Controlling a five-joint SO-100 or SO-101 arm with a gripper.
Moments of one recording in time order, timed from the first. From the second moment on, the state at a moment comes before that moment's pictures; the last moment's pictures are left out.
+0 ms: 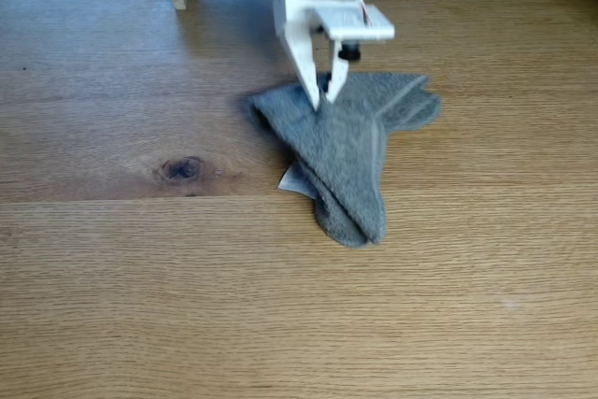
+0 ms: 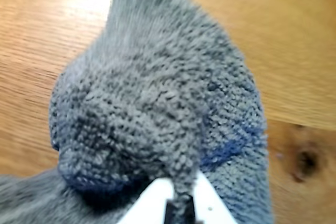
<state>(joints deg) -5.2 66.9 123.4 -4.9 -0.7</state>
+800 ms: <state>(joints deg) 16.2 39.2 81.5 19.2 -4.8</state>
